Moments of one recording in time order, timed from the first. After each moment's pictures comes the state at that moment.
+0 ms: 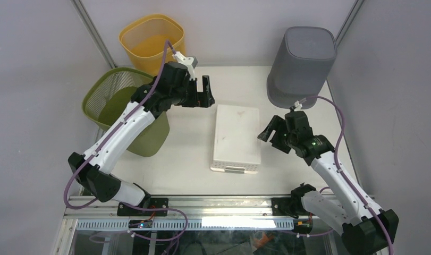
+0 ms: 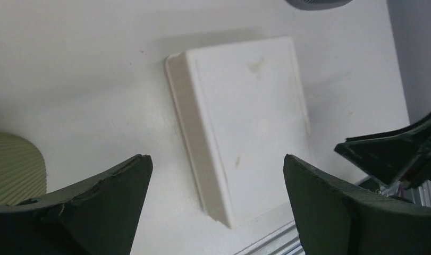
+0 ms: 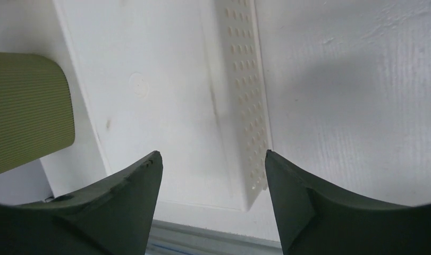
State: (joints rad) left arm -0.61 1.44 1.59 -0.76 0.03 -0.44; right arm 0.39 0.88 0.75 -0.69 -0.05 0.80
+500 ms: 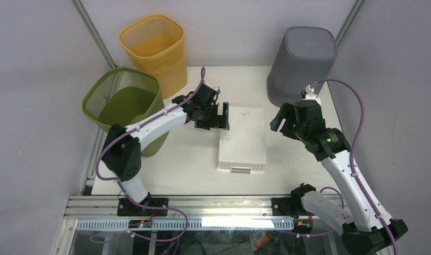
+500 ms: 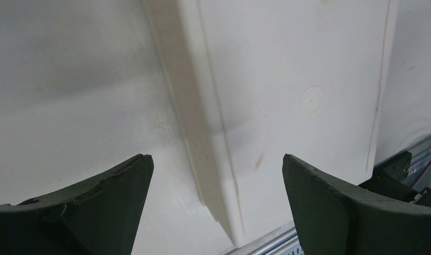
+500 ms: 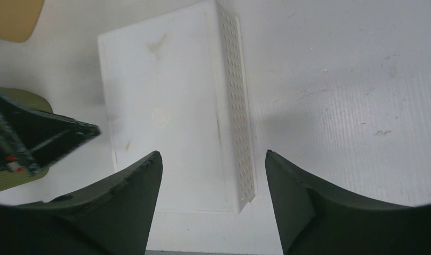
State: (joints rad) left arm -0.67 1.68 1.38 -0.65 0.11 -0.56; right arm 0.39 0.88 1.01 -0.86 0.18 0.62
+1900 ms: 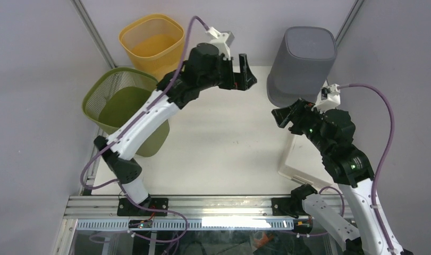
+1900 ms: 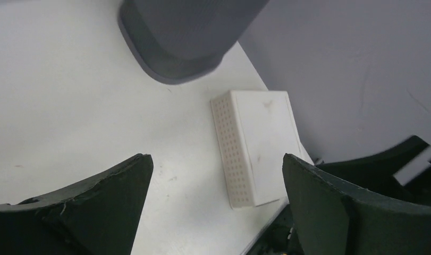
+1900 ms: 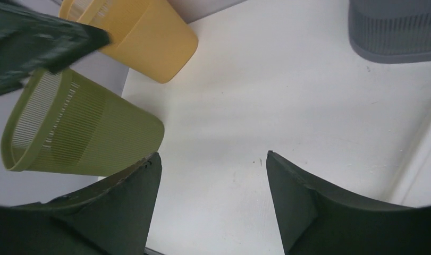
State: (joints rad) left arm -0.82 1.77 1.99 -0.58 0.09 -0.56; right arm 0.38 0.66 1.10 -0.71 0.04 0.59
